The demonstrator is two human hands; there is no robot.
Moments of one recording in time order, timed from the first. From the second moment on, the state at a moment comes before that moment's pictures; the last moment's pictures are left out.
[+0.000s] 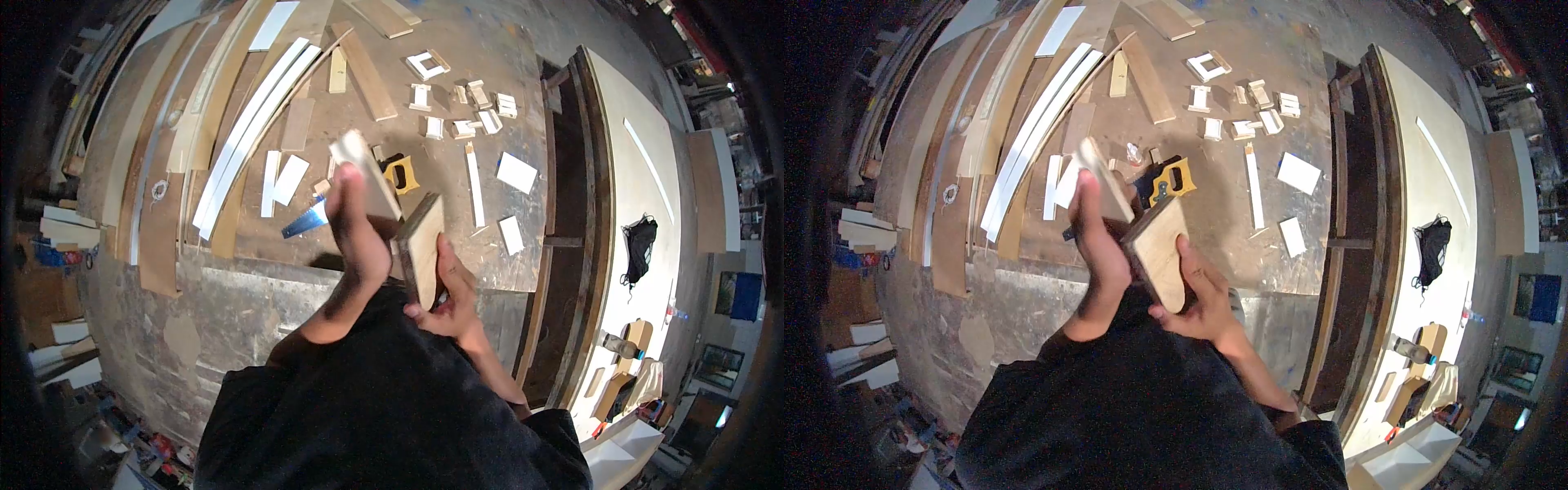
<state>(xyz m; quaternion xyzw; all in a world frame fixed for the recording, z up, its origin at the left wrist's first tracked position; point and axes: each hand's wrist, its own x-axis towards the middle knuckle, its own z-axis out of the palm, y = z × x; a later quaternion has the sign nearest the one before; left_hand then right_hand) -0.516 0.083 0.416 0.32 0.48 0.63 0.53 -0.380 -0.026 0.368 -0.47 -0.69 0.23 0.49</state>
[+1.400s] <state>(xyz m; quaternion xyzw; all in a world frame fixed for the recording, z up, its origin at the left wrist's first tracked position) -0.565 0.096 0.453 0.82 0.28 0.28 0.42 -0.290 -0.018 0.402 -0.42 -0.58 0.48 0.51</state>
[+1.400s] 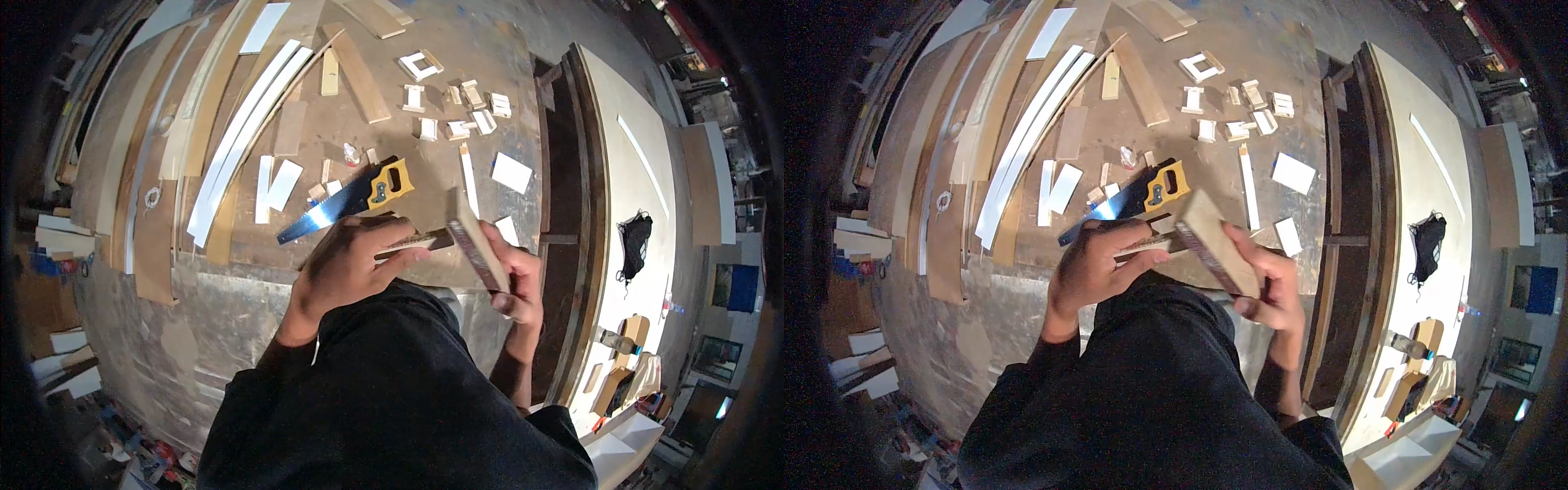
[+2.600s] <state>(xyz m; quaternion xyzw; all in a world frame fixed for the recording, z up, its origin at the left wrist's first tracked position) -0.569 0.091 0.401 0.44 0.30 0.52 0.67 -0.354 -0.013 0.397 -0.51 -0.61 0.40 0.45</state>
